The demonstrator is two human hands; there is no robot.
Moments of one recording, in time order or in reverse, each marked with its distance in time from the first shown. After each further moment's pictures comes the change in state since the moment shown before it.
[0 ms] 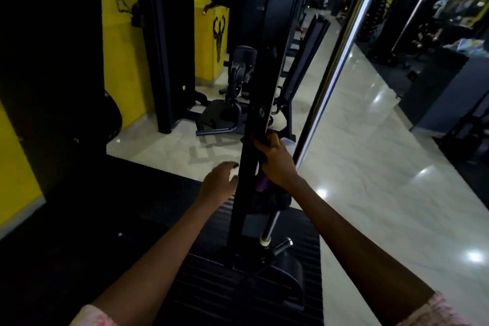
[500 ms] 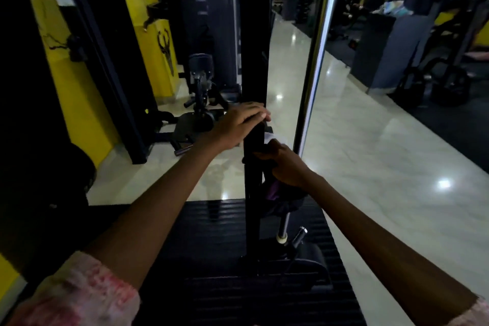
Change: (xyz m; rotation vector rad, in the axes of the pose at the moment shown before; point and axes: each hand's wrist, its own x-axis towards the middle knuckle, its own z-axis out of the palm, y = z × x) left_hand 0.098 0.090 -0.098 -0.047 -0.225 0.844; right_hand -0.004 -0.020 -0.010 0.063 -0.052 0.140
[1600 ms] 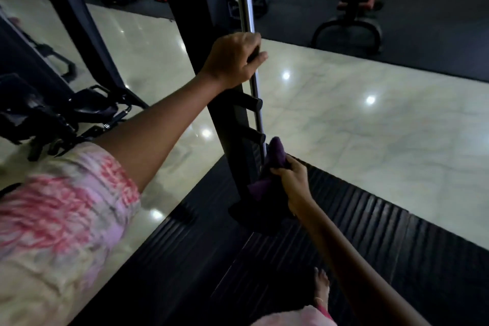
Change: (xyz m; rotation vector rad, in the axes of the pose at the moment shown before) left_hand 0.050 -0.046 0.006 0.036 -0.053 0.938; right_hand -0.016 -0.176 0.178 1.126 1.222 1.200
